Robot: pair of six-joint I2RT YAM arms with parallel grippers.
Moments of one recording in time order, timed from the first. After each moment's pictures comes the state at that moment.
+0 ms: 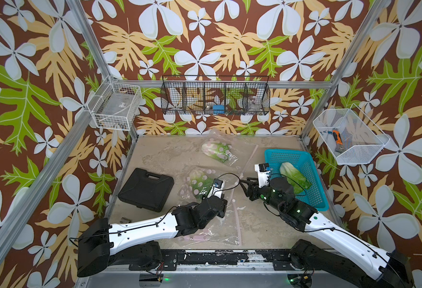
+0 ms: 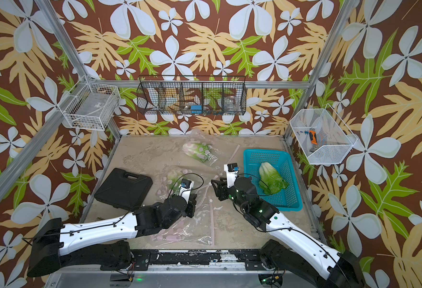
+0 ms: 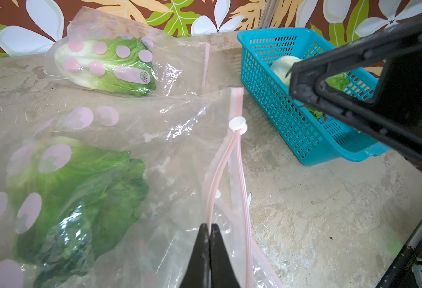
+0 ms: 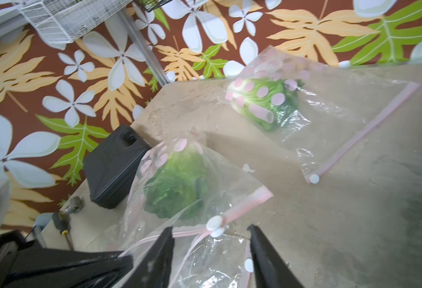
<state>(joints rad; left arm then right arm) -1.15 1.19 0.74 -0.11 -0.50 -0.49 0.68 0.94 0.63 -0.01 -0.05 0.41</state>
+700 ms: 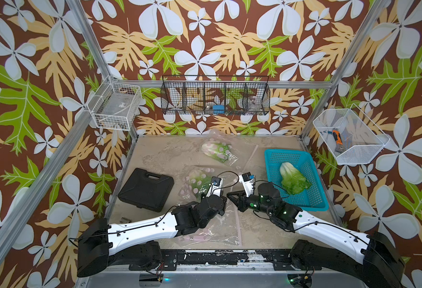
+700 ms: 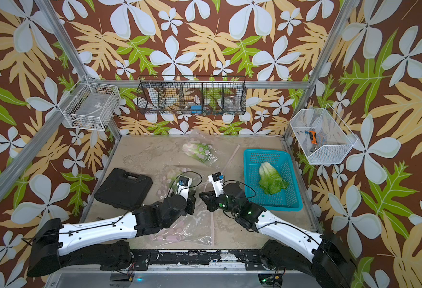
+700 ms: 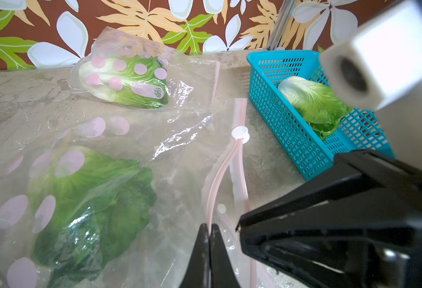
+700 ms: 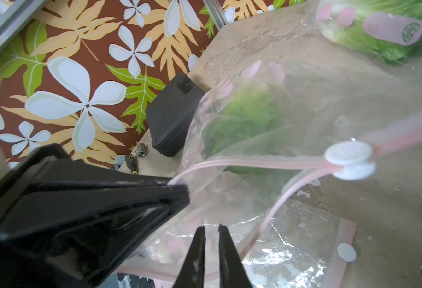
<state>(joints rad) -1.15 1.19 0.75 -0.08 -0.57 -0.50 0.78 1.11 0.55 0.16 -0.24 0.55</state>
